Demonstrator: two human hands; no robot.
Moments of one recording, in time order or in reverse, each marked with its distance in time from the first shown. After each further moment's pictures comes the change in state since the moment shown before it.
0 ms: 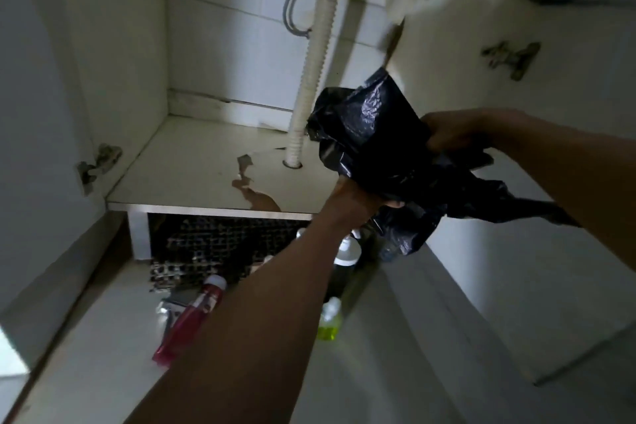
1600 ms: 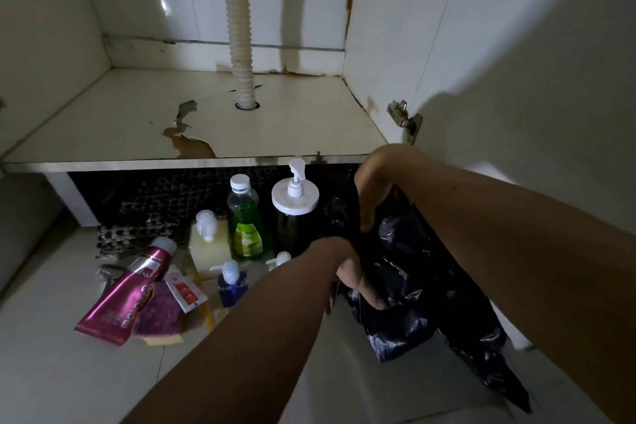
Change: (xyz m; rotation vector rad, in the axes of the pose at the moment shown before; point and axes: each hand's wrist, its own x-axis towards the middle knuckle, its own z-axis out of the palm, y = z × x) left_hand -0.026 -0.111 0.167 0.720 -1.041 -0.980; right_hand 0.068 0.081 0.188 -0.424 -0.539 0.079
